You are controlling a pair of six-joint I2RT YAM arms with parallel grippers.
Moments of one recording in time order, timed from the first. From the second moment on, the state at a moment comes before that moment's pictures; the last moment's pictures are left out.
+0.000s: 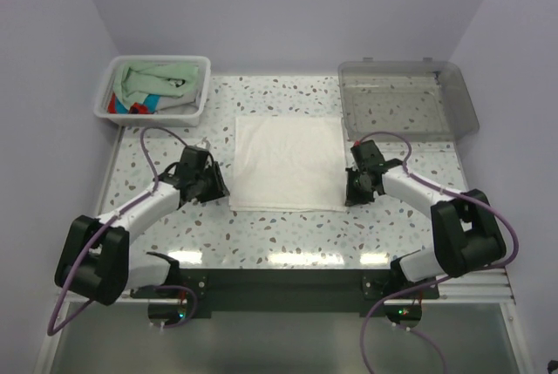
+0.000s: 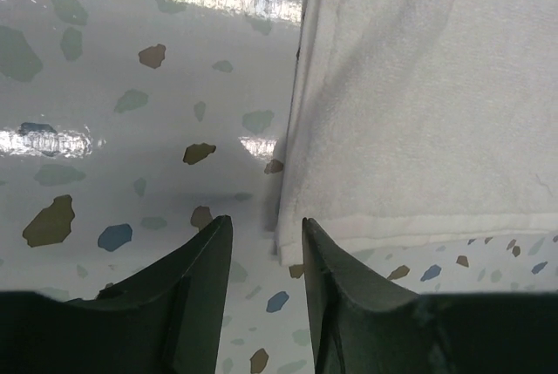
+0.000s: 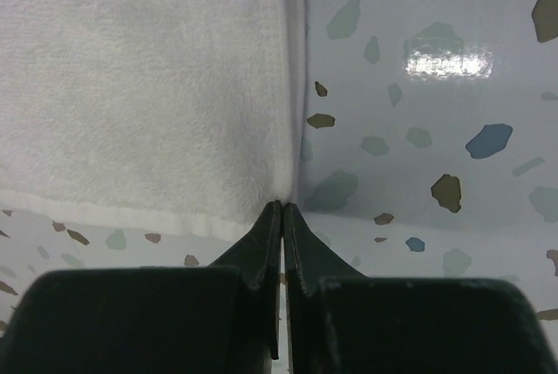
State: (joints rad) left arm -0.32 1.25 0.59 -0.31 0.07 -0.59; right arm 0.35 1.45 0.75 -0.52 -0.04 0.45
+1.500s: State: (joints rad) left arm -0.33 1.74 0.93 -0.08 0.01 -0.54; right arm 0.35 1.40 0.78 -0.64 -0.03 0.40
